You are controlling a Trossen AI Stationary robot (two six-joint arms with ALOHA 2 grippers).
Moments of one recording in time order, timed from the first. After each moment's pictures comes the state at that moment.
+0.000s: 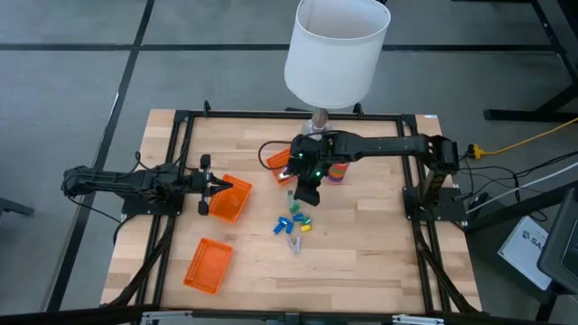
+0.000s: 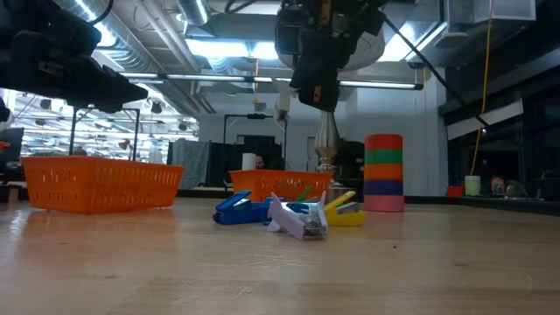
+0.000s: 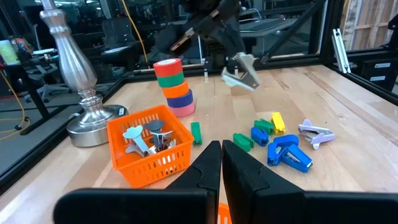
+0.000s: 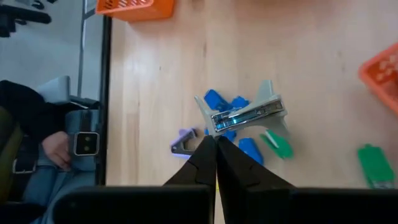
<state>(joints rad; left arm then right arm) 0.00 0.15 0.01 0.03 -0.08 0.09 -0.11 1.83 1.49 -0.71 -0.54 0.18</state>
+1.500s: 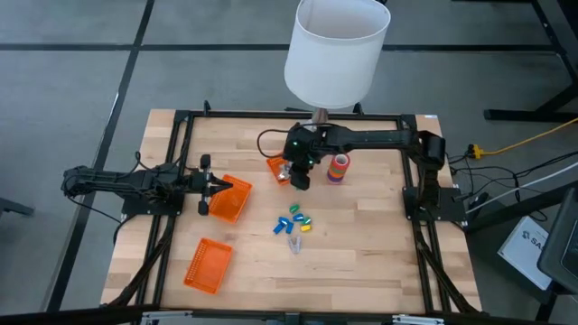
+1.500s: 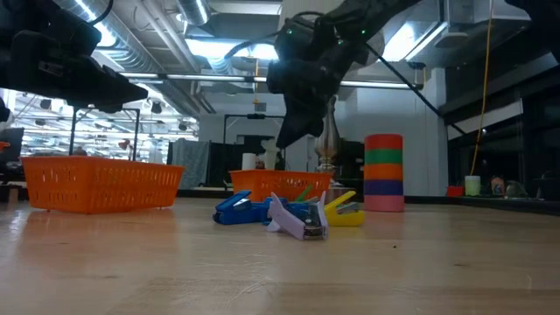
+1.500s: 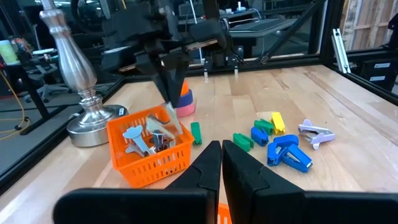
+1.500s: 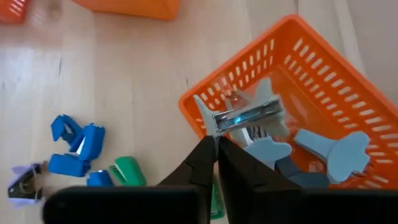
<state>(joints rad) 0.00 0.15 0.01 0.03 -0.08 0.09 -0.23 1.94 1.48 -0.59 -0.24 -0.01</state>
